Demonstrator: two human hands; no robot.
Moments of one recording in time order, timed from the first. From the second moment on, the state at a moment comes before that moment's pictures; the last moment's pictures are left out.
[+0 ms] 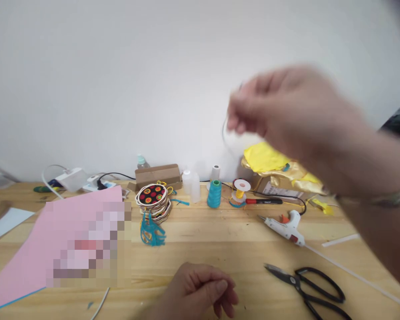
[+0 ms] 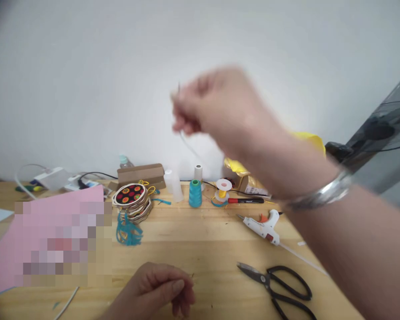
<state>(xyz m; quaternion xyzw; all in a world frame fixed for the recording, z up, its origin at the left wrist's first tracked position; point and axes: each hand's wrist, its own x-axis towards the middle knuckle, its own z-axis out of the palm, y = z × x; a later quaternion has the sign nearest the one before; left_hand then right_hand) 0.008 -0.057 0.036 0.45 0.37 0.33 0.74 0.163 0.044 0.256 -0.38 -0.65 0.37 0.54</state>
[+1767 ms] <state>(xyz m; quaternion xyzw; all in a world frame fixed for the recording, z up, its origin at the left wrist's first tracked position) 0.010 -0.042 0.017 0.17 0.47 0.42 0.75 0.202 -0.076 0.048 -0.37 -0.79 0.47 0.13</state>
